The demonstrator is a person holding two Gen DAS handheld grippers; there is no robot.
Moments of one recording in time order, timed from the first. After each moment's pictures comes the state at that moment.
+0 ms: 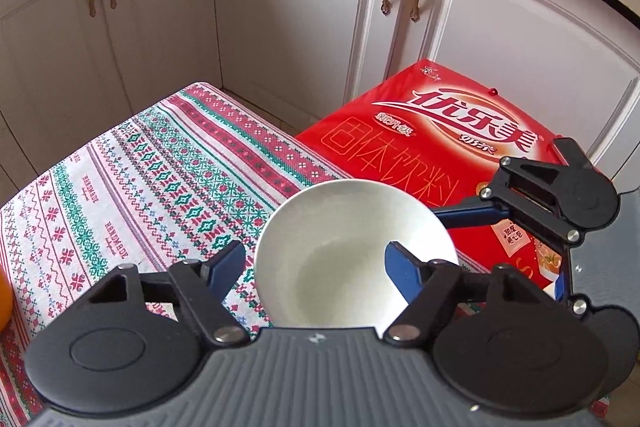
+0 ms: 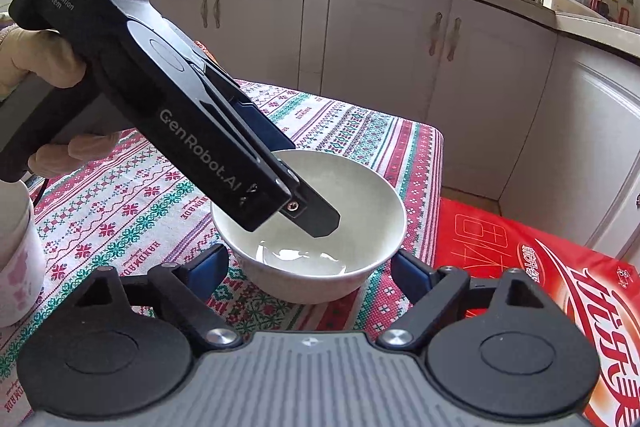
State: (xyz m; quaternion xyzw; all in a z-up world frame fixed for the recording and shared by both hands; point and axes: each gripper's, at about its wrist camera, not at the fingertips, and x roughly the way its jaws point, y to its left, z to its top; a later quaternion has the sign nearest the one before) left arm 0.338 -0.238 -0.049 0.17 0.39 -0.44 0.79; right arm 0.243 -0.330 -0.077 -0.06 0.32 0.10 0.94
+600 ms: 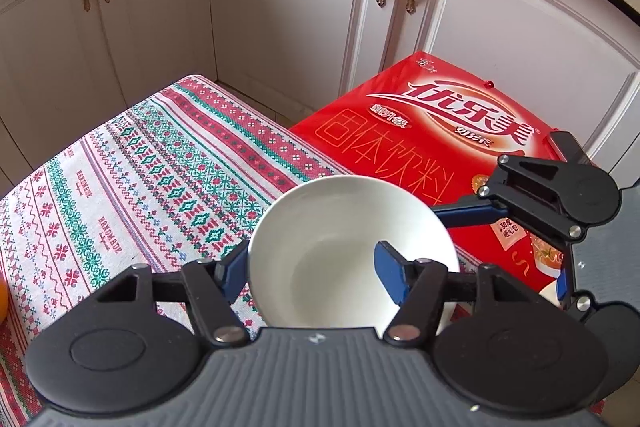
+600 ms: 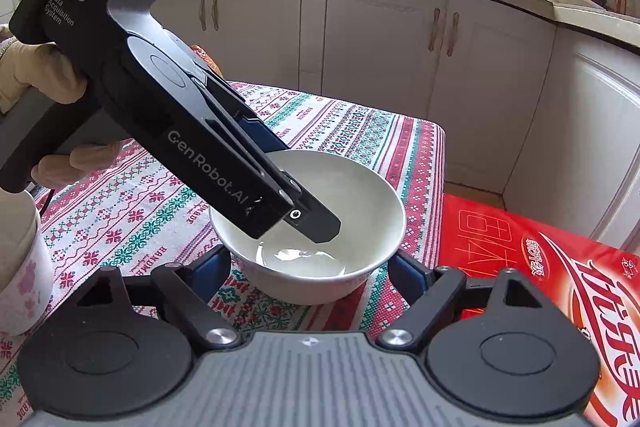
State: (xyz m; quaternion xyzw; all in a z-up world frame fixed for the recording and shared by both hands) left arm 0.336 -0.239 -0.048 0.18 0.40 -0.45 0.78; right arm 0.244 -0.333 -0.073 -0.04 0.32 0.10 0.94
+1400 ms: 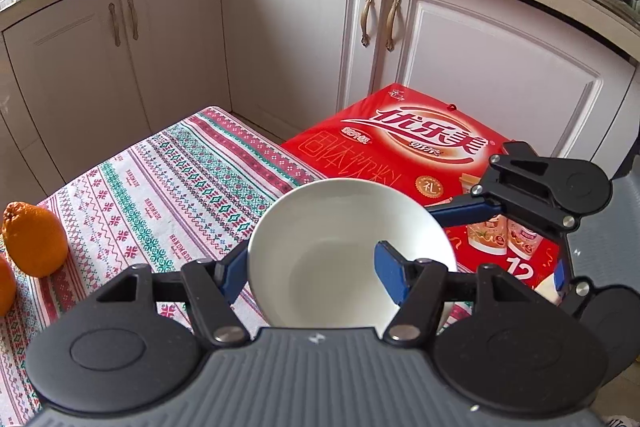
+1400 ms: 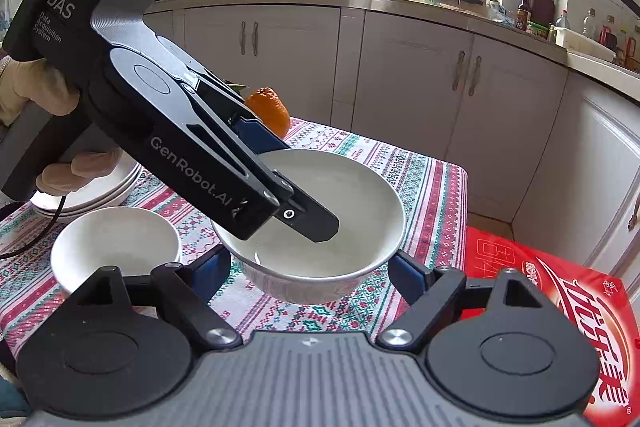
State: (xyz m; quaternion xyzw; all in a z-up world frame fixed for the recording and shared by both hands) left arm 0.246 -0.176 0.017 0.16 0.35 -0.43 0.82; right arm 0.160 -0.278 -0.007 -0.06 0.29 0.13 0.95
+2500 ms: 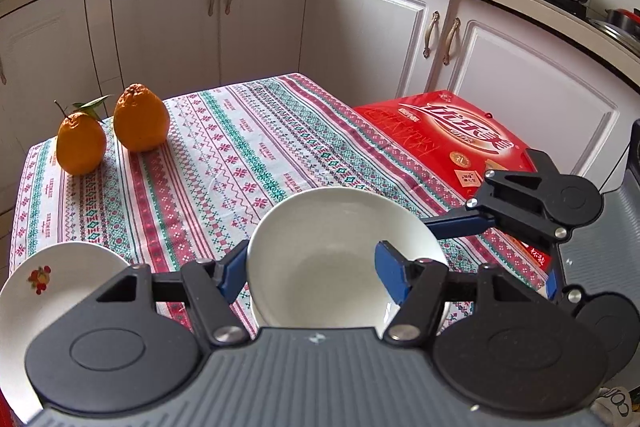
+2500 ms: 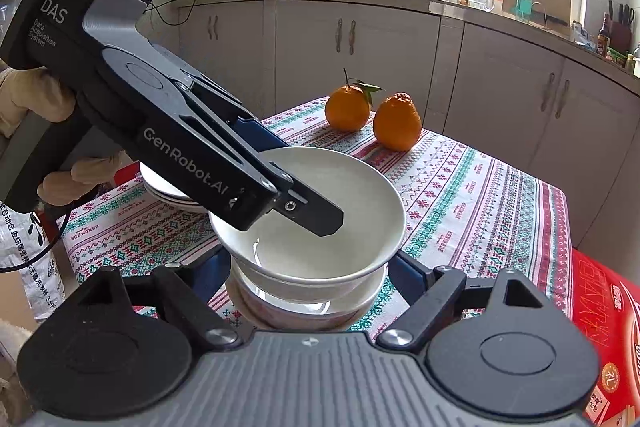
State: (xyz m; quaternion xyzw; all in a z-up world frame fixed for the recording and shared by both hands) left arm 0.181 -0.051 0.011 0.09 0.36 -0.35 0.86; right arm 0.118 -0.172 -0.005 -0.09 0.29 0.24 0.92
